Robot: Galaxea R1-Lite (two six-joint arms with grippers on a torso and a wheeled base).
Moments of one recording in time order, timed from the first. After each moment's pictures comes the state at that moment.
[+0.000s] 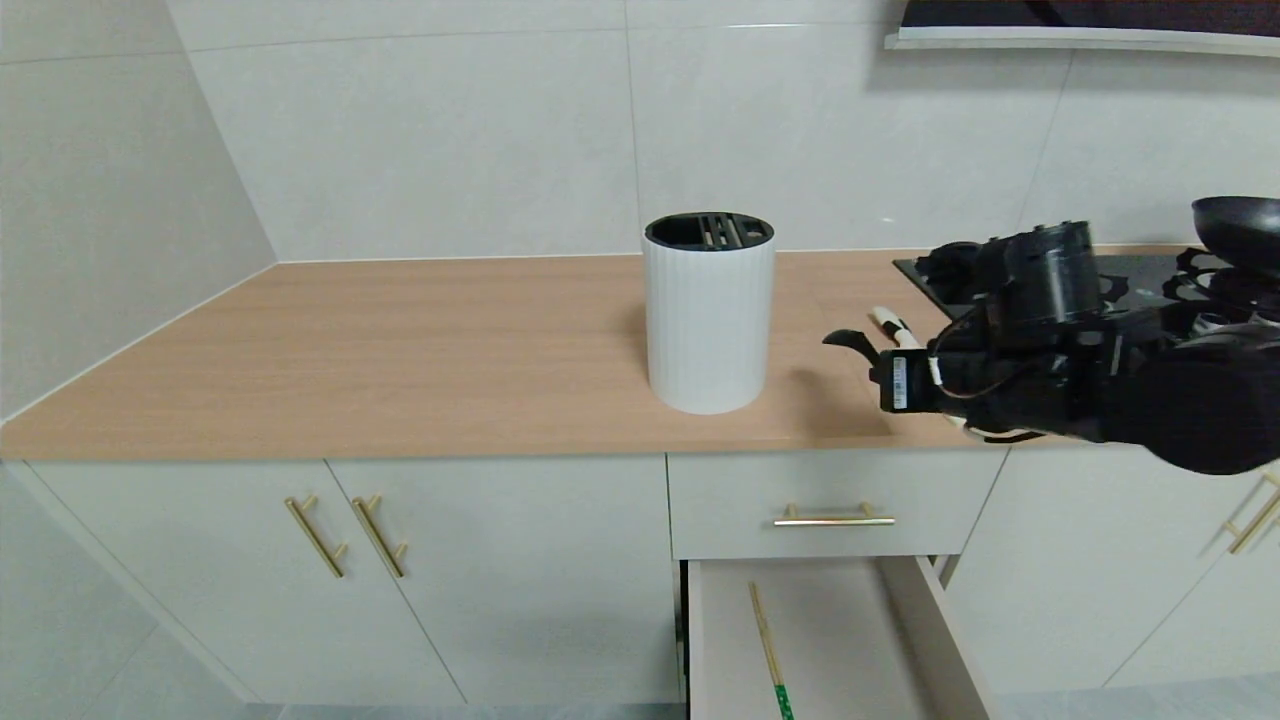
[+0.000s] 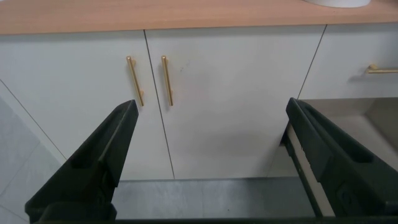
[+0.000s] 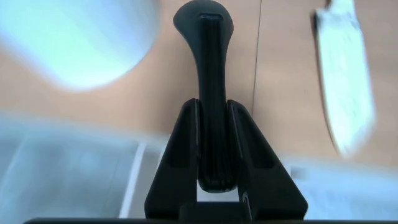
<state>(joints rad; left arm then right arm) 0.00 0.00 0.00 0.00 -0.01 0.01 0.45 1.77 -1.16 -0.17 -0.21 0.19</state>
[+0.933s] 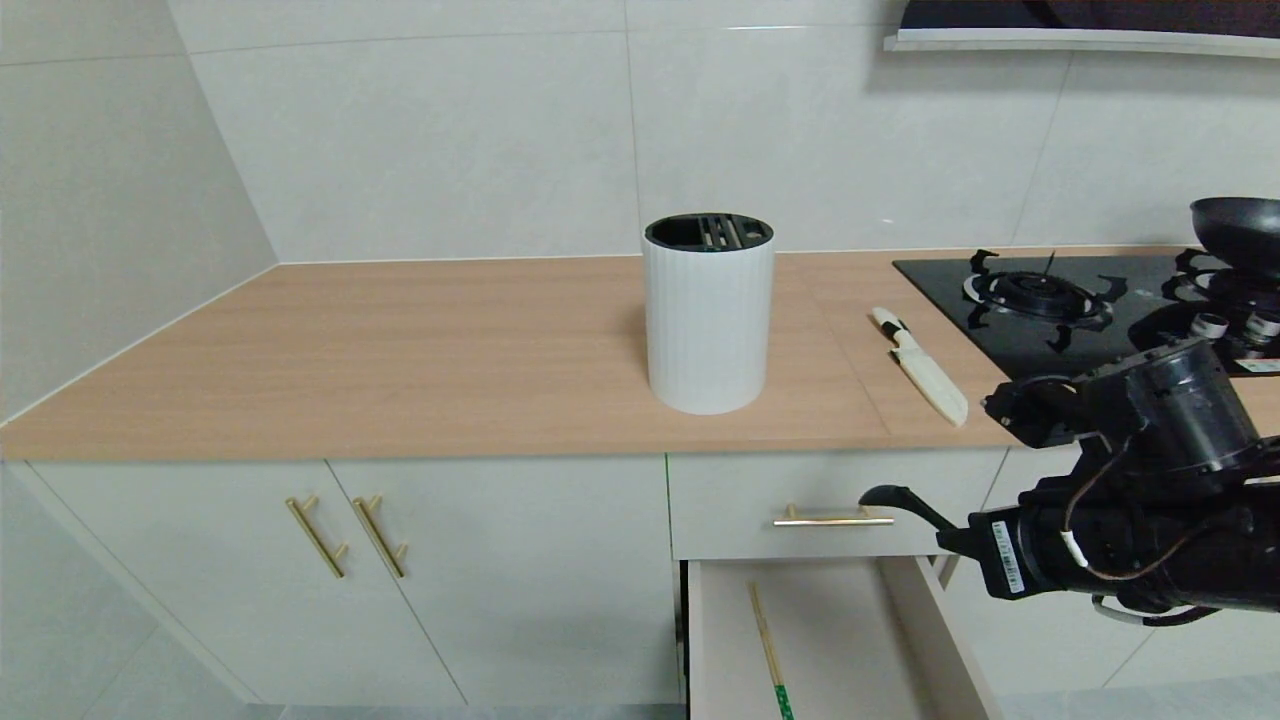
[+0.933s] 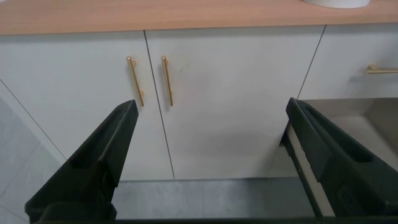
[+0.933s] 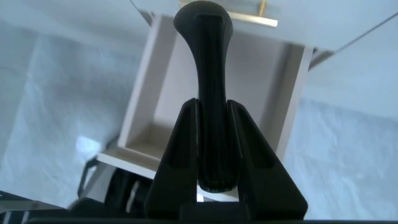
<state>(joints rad) 0.00 0.00 0.00 0.00 -0.01 0.01 0.52 1.52 -0.80 0.03 -0.10 0.23</state>
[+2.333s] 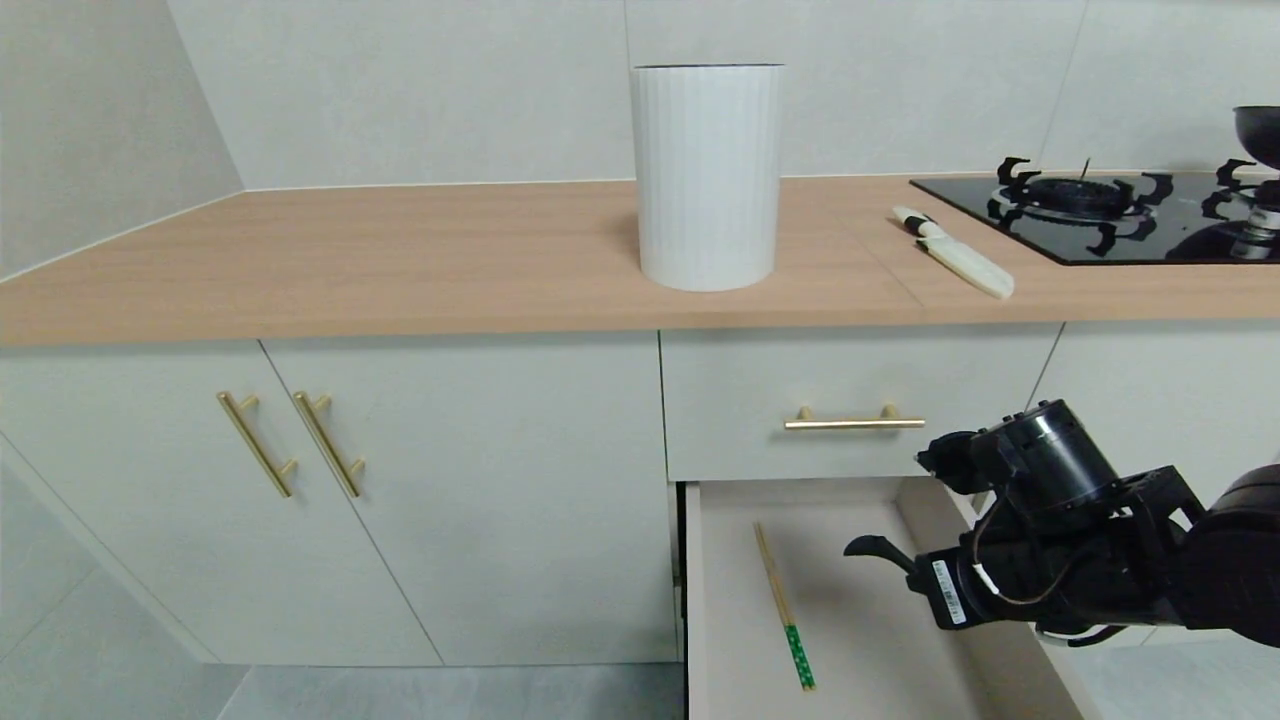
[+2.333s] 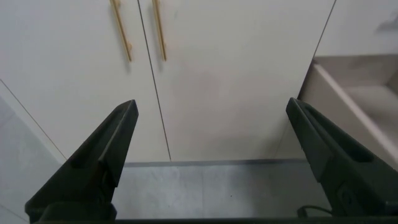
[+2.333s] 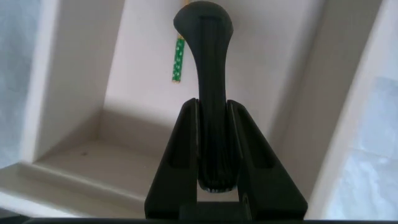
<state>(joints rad) 0.00 0.00 0.00 0.00 -0.01 0.01 0.52 1.71 -0.77 -0.05 -0.11 0.23</state>
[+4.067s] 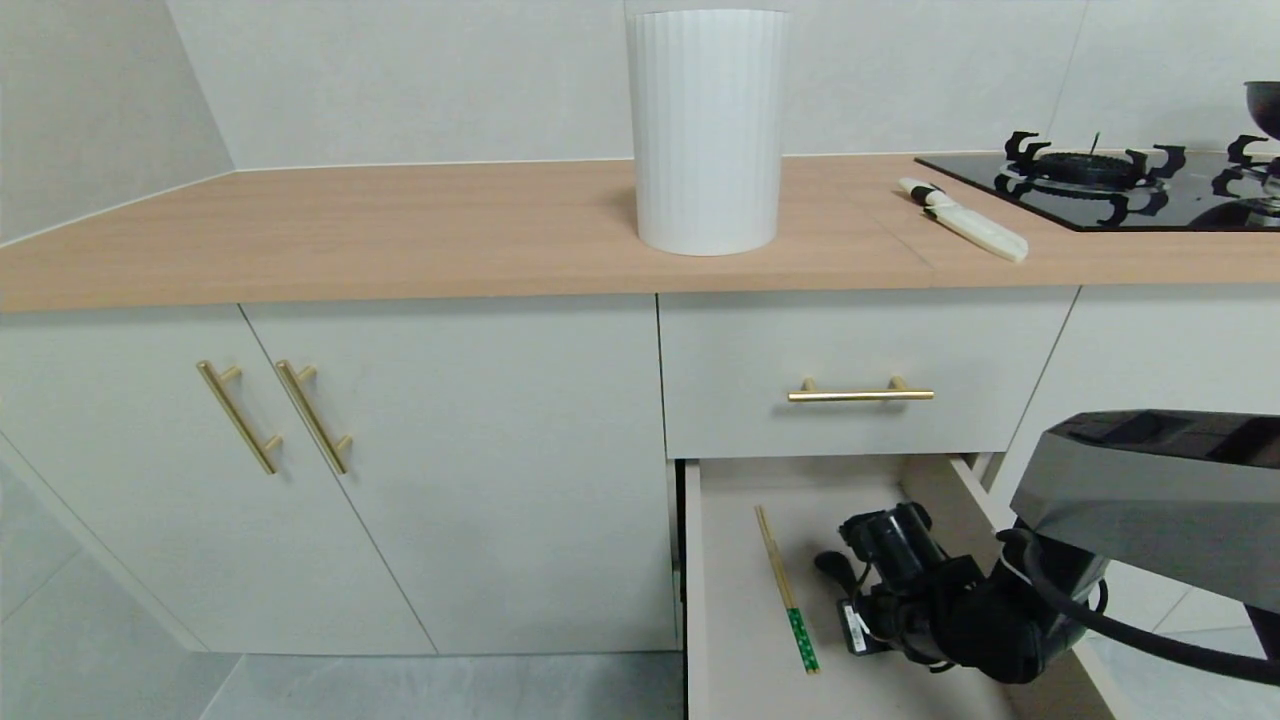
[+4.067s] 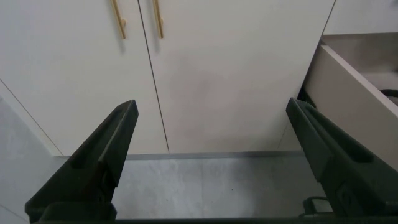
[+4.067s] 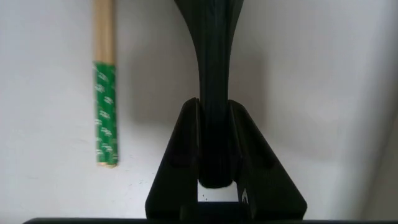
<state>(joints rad) 0.00 0.00 0.00 0.00 -0.01 0.01 0.49 2.33 -0.79 -0.59 -0.22 0.24</state>
